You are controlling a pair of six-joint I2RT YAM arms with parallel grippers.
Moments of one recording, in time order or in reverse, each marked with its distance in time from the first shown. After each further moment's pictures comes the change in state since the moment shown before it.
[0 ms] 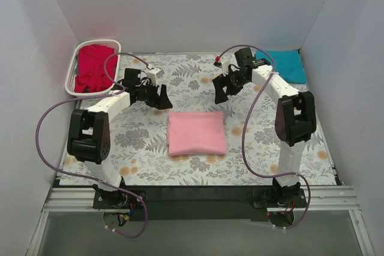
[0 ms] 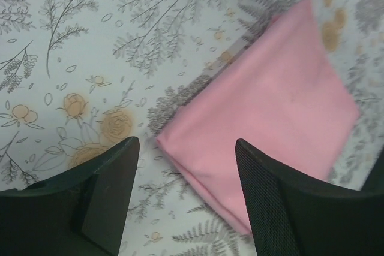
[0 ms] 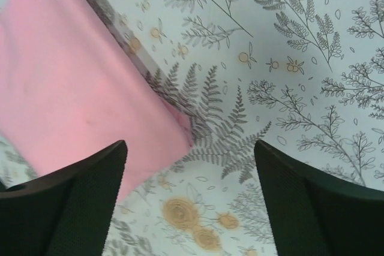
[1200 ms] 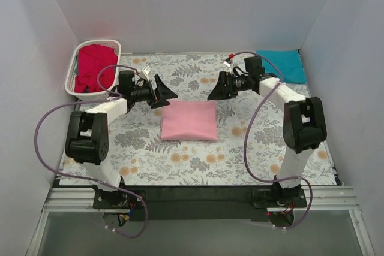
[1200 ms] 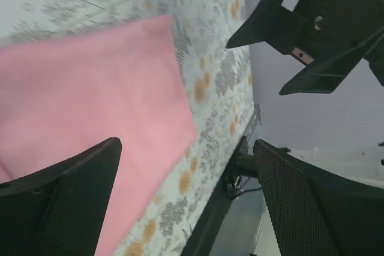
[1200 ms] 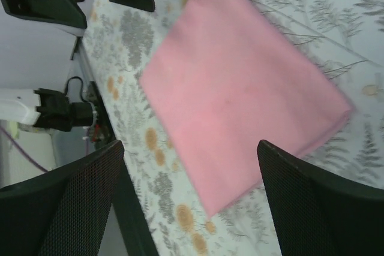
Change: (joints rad) left arm 0.063 0.006 -0.111 0.378 0.230 -0.793; right arm -0.068 -0.093 -0.259 0.433 -0.446 0.544
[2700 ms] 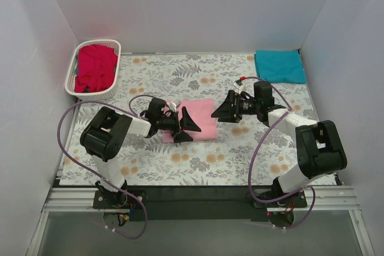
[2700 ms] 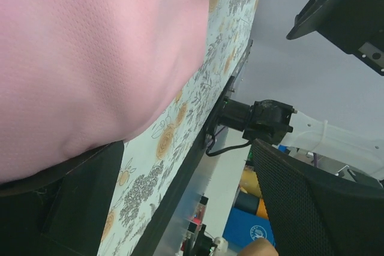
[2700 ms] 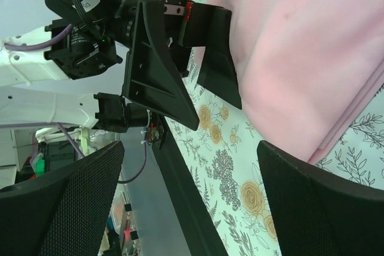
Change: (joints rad) left arm -0.344 0.041 -0.335 0.323 -0.056 -0.331; right arm 0.010 -0.374 -0.621 0.518 -0.034 0.477
